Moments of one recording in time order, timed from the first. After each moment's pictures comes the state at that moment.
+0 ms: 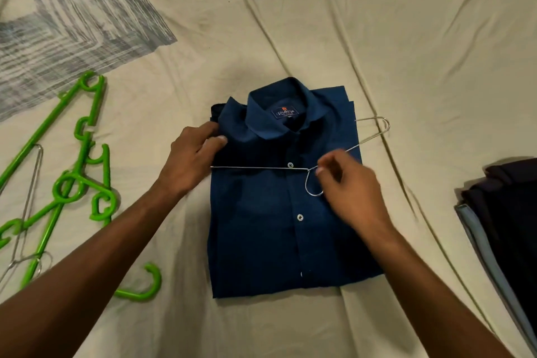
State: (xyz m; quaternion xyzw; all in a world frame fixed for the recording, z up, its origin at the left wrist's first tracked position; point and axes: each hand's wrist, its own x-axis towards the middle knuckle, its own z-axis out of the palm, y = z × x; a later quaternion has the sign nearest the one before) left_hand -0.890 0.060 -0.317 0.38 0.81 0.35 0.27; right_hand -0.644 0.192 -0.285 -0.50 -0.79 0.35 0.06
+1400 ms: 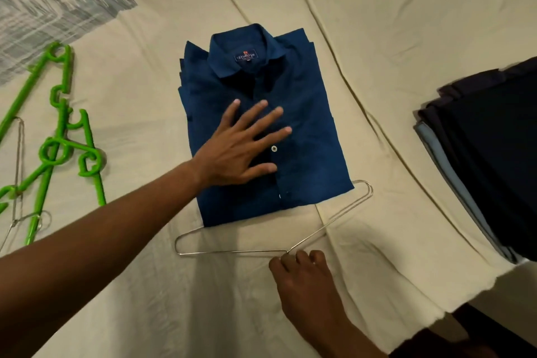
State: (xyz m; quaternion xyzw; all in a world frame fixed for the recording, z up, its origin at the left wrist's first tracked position) left_hand -0.789 0.053 -0.355 0.79 0.61 0.03 0.00; right_hand -0.508 -0.044 -0.323 -0.30 -0.94 0.11 -0.07
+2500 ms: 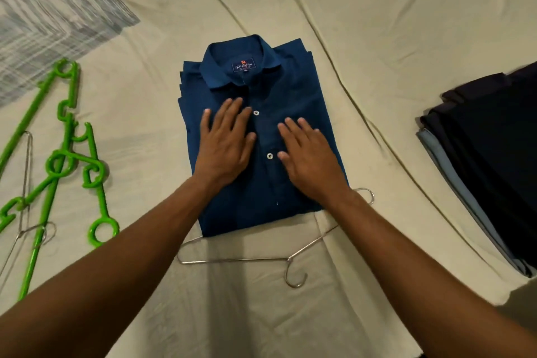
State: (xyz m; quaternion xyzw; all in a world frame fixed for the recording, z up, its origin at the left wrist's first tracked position) left_hand -0.785 0.062 -0.364 0.61 0.79 0.11 0.05; right_hand -0.592 0.145 -0.338 -0.35 -0.92 0.16 -0.01
